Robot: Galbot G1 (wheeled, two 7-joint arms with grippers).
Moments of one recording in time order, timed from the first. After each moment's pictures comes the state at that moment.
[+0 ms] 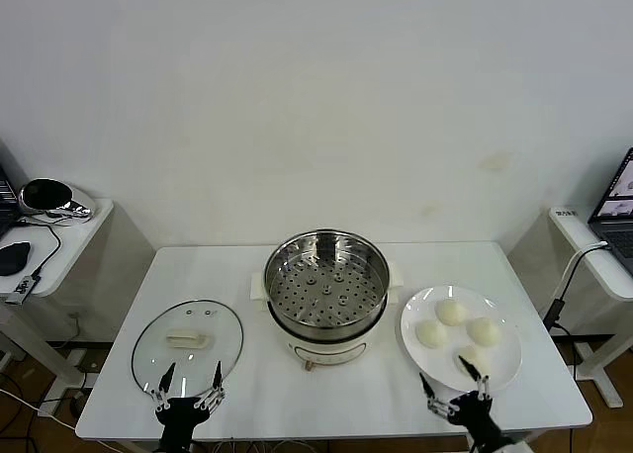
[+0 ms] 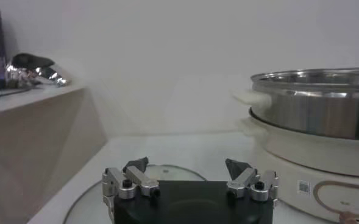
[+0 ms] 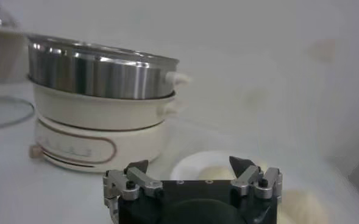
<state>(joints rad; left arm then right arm) 1.74 -1.32 -0.50 -2.04 -0.12 -0.04 -0.20 -1.63 1.11 0.76 1.91 -0.12 0.09 -0.30</state>
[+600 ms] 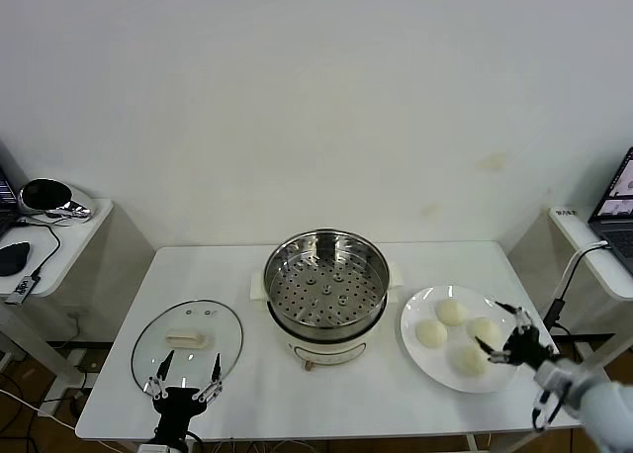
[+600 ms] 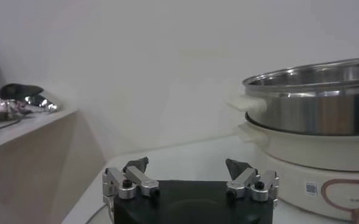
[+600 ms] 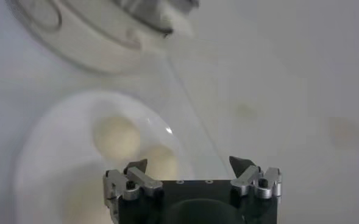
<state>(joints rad) 1.74 -1.32 -0.52 -2.06 -0.02 -0.03 -0.17 -1.18 0.66 0.57 1.67 -0.32 0.01 -0.67</state>
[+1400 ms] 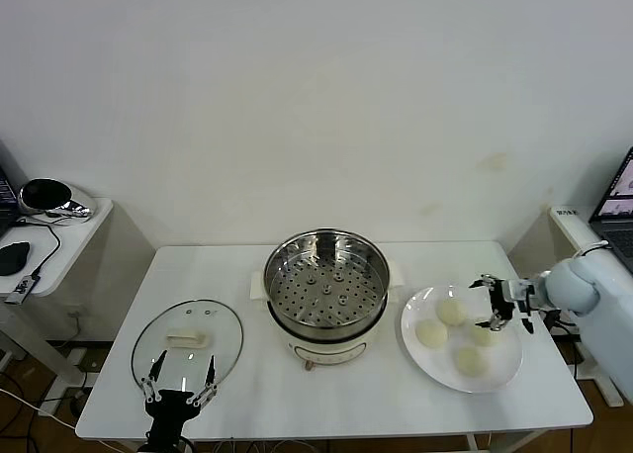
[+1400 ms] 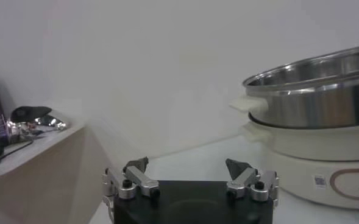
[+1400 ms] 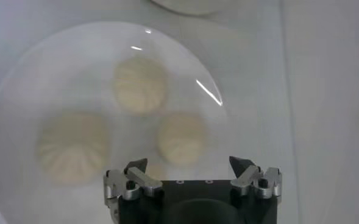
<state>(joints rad) 1.77 -1.33 -0.56 -2.08 0.07 -0.04 -0.16 -0.32 0.69 -0.29 1.18 -0.31 0.02 -1.06</state>
